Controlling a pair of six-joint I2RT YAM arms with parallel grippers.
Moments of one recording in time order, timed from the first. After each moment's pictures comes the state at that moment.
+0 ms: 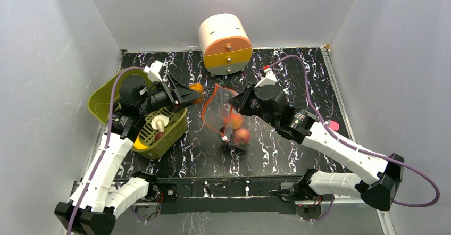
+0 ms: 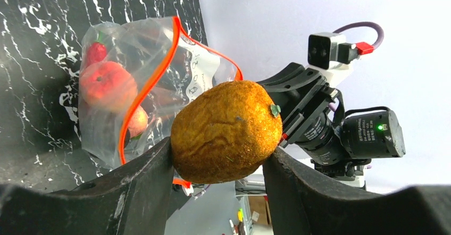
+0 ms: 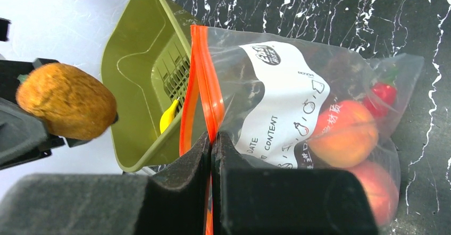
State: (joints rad) left arm -0.27 0.92 1.01 -0.40 0.64 -0.99; right arm 0.88 1.12 1.08 -0.30 0.23 0.86
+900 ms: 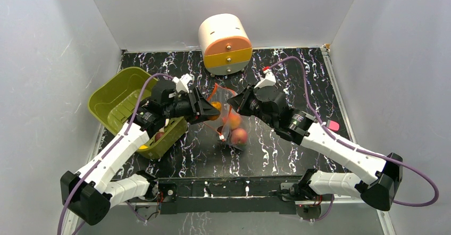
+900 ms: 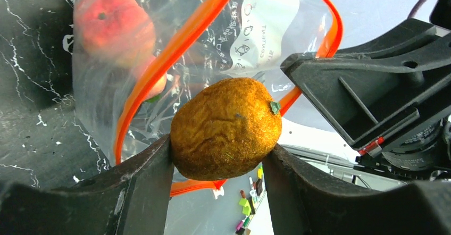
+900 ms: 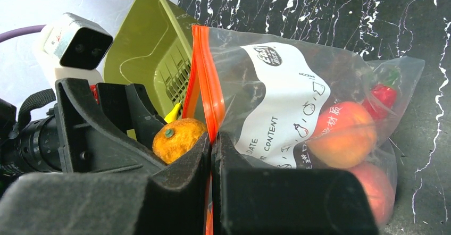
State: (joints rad) left arm -0.52 1.07 0.94 -0.40 0.55 -0.94; right arm 0.88 1.12 1.04 -0.24 0.24 0.87
